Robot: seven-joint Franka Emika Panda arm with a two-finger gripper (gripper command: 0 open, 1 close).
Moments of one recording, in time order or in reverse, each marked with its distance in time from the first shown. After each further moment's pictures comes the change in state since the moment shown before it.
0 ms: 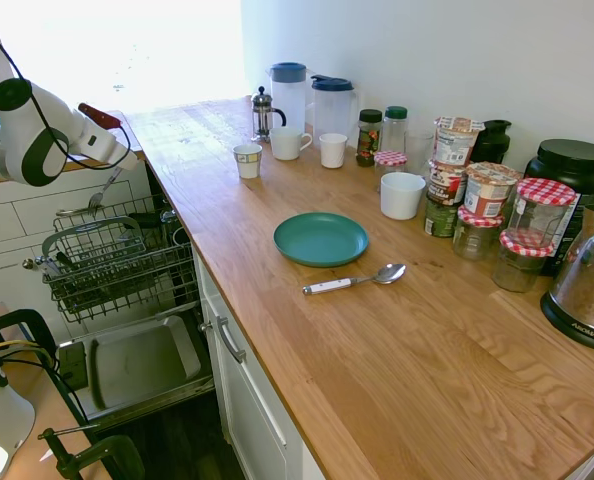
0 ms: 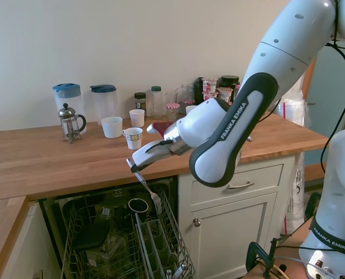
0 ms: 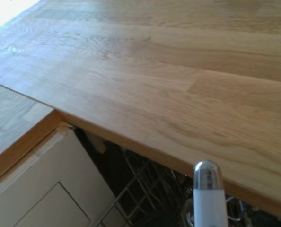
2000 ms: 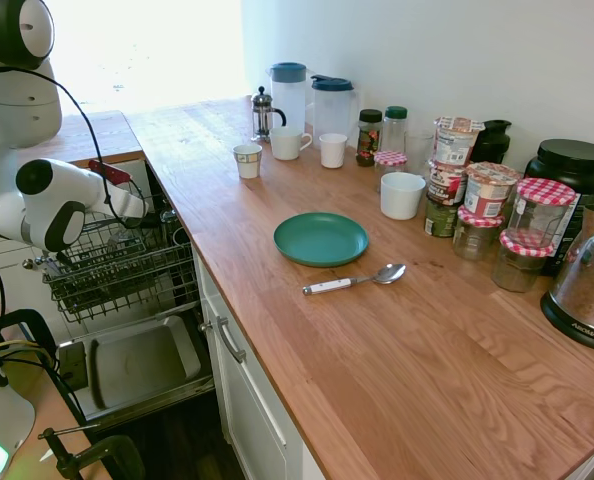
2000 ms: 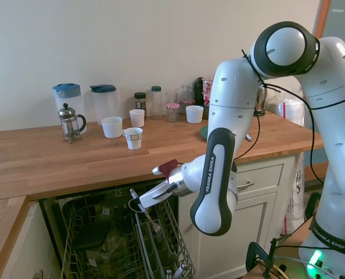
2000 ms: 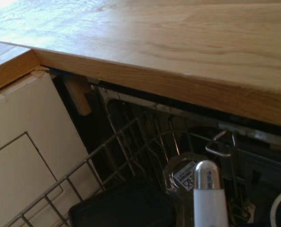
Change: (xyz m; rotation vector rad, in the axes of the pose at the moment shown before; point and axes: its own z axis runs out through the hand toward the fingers) arm -0.037 0.098 0.073 0.062 0.039 -0.060
